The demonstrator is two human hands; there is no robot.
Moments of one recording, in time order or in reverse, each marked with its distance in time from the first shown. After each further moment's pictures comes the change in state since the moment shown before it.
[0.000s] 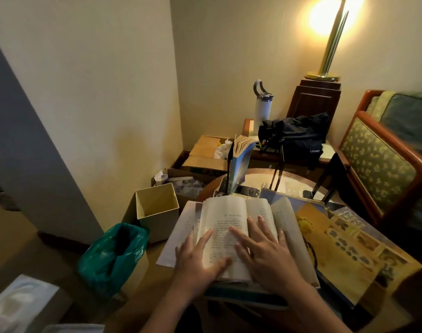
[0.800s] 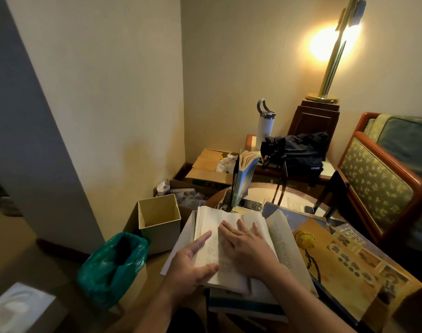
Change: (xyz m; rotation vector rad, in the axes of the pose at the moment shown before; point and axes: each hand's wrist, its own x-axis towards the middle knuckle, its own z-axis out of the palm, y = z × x) left_hand -0.012 -0.003 -0.048 -0.631 -0.077 0.072; right_hand 0.047 -0.039 -0.017 -0.097 -0.070 -0.199
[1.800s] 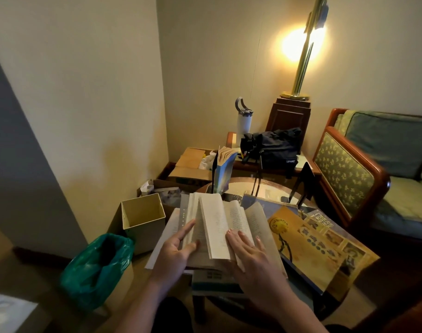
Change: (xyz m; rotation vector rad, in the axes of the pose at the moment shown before) left_hand -0.003 0.004 0.019 -0.198 0.061 0.025; right_hand -0.110 -0.005 -0.002 0.249 0.181 0.102
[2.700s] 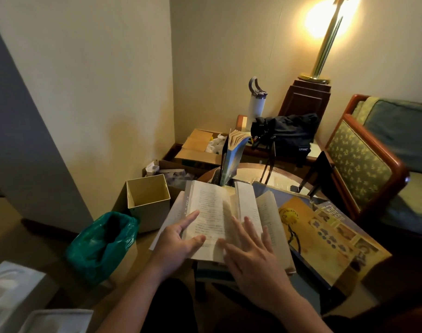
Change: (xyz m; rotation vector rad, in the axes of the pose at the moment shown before) left_hand 0.001 -0.005 -0.016 0.100 -0.034 -0.008; right_hand 0.002 -0.002 0.022 -0.163 0.006 -0.087
